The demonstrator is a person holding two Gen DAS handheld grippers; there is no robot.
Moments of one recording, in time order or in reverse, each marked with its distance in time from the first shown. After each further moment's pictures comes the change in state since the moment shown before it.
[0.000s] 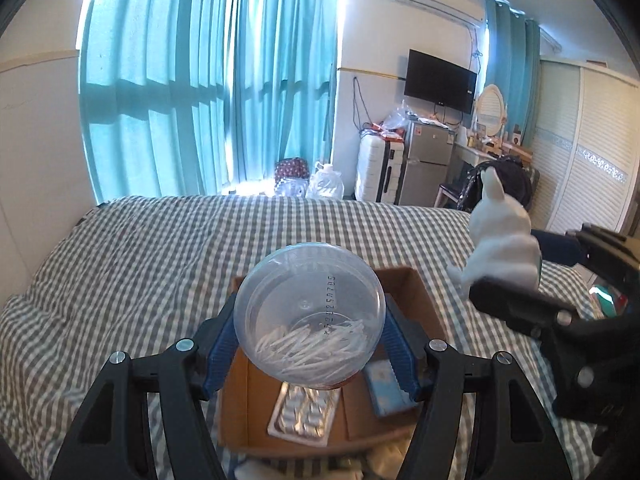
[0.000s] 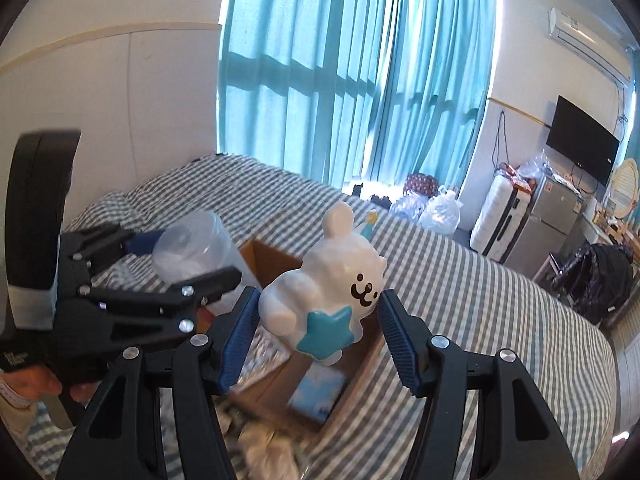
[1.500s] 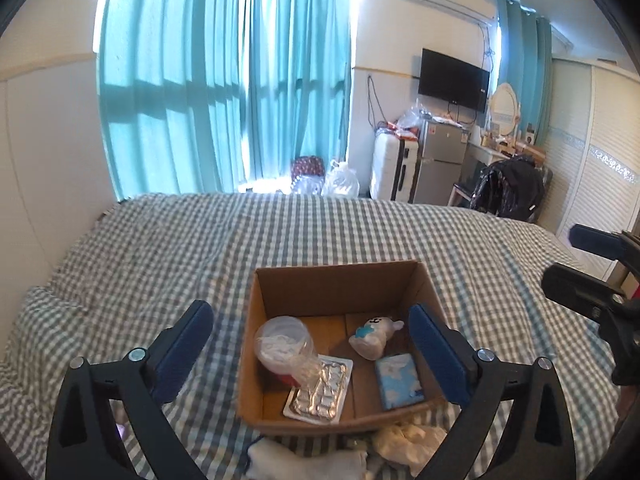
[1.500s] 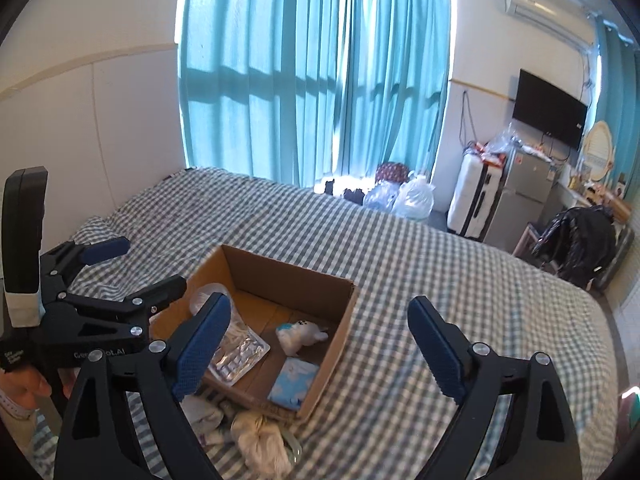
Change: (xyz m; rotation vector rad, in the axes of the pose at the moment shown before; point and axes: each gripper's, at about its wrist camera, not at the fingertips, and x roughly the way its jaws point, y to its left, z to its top) left arm -0.042 -0.001 -0.003 -0.011 0.005 0.068; right arm -0.066 -0.020 -0.019 0.132 -0.006 -0.079
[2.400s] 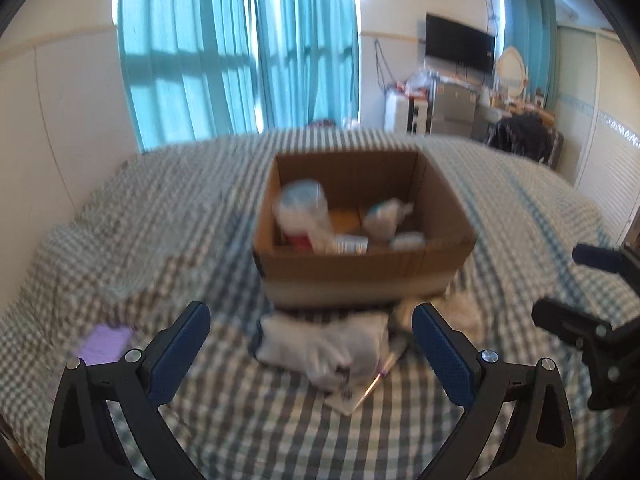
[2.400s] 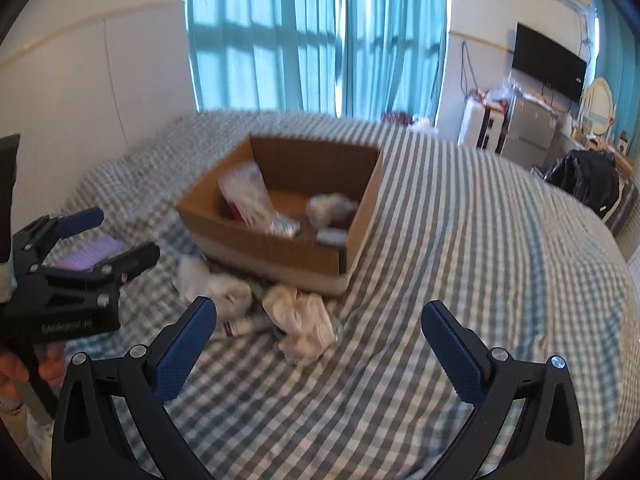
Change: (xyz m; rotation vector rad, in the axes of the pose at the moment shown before) left arm -0.018 -0.003 -0.129 0.038 0.131 0.064; right arm 0.017 0.041 -0.138 0.054 0.195 0.032
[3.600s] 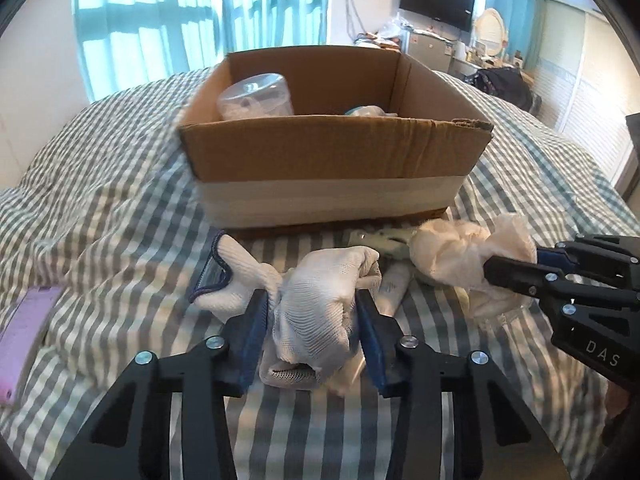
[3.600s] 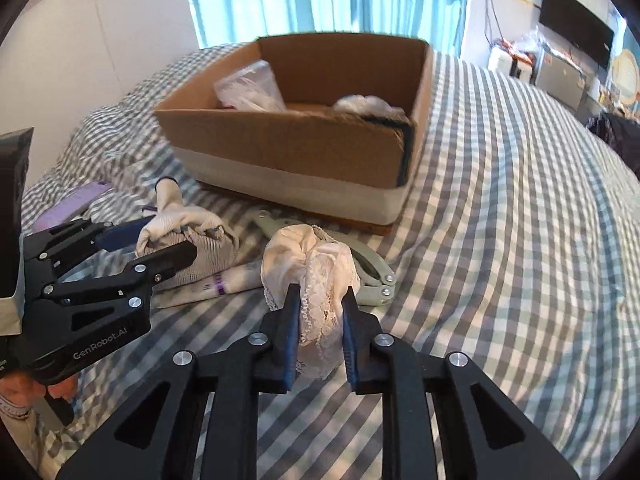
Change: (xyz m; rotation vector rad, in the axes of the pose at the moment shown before) left arm 0.055 0.004 -0.055 0.033 0.153 -0.128; right arm 0.056 0.017 -0.039 -0.021 0.143 0.063
